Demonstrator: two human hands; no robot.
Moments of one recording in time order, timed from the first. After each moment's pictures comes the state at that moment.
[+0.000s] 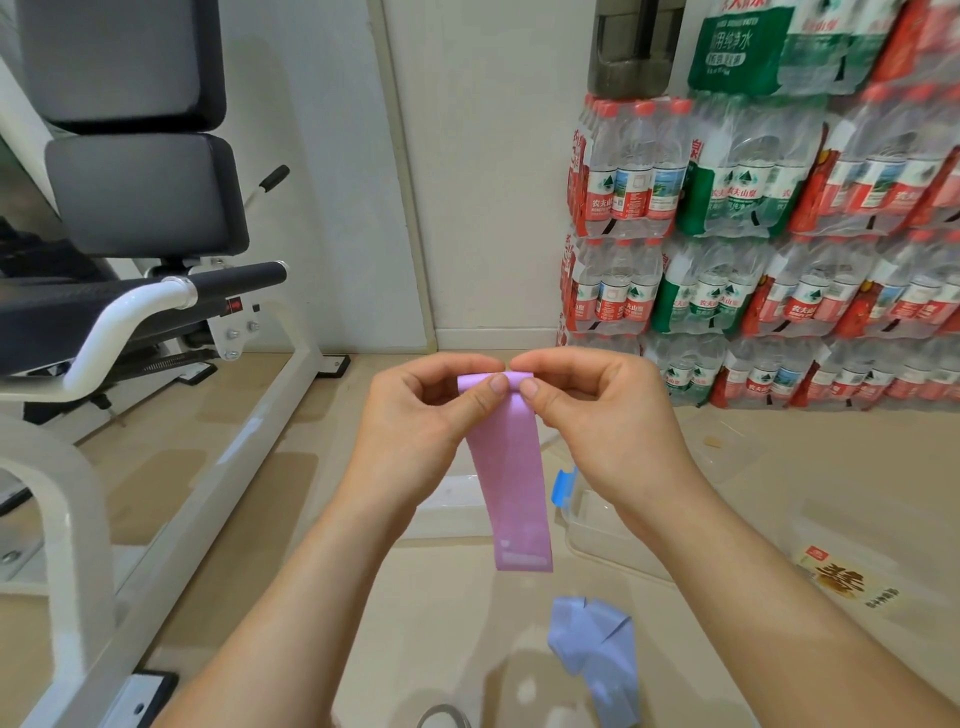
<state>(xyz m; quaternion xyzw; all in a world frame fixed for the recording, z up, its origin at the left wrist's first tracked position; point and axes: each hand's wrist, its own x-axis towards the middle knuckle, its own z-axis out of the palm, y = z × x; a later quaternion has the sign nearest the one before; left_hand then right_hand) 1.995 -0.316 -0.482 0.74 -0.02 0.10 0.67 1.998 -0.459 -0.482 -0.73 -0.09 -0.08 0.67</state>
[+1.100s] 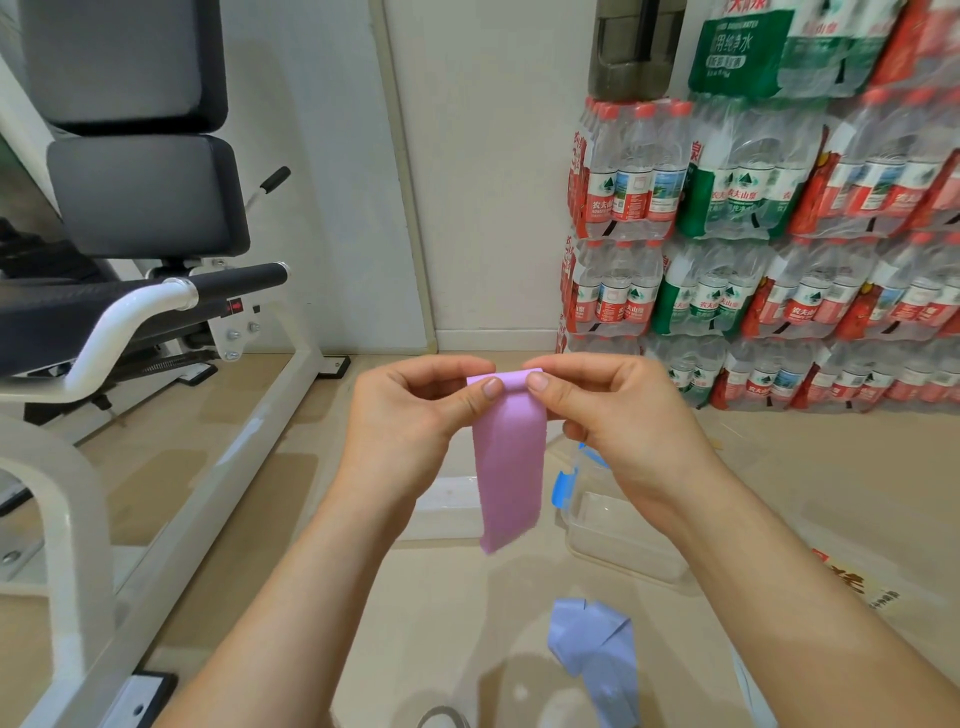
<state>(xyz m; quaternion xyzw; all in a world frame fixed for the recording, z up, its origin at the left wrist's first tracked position) 1.998 -0.313 -0.483 0.71 0.01 0.11 0.69 2.003 -0.471 -0.483 -0.71 -0.03 0.00 0.70</state>
